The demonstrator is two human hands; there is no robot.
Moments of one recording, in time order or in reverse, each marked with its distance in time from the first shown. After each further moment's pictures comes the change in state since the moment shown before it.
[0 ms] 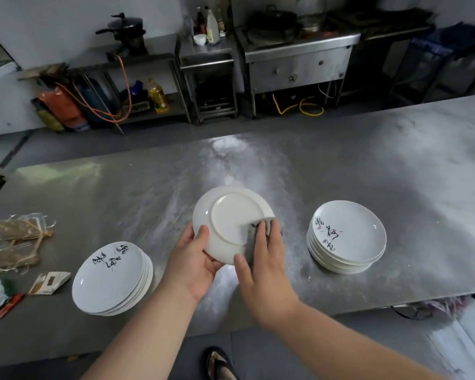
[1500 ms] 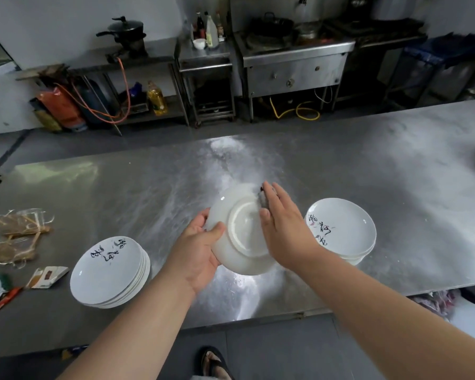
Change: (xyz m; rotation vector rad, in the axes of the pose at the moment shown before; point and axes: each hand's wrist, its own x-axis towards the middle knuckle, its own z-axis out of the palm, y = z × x) left_hand -0.015 0.000 0.008 0.160 -0.160 0.032; right_hand 0.059 0.030 -0.059 -0.195 0.015 -0.109
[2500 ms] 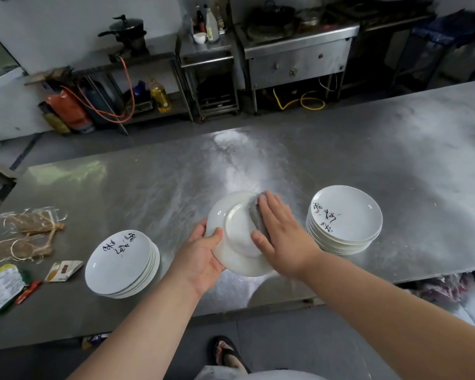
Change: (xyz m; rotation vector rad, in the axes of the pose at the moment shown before) left_hand -0.012 -0.023 -0.017 -0.080 0.085 -0.105; right_hand -0.032 0.007 0.013 -0.133 -0.203 -0.201
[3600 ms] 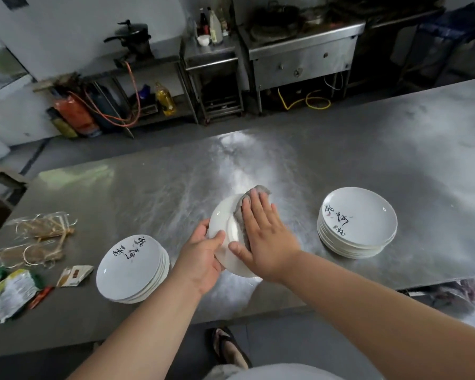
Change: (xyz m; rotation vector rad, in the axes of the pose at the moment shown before) left_hand 0.018 0.014 -0.024 0.103 0.002 0.011; right_hand 0.032 -0.038 0.030 -0.225 -0.144 0.006
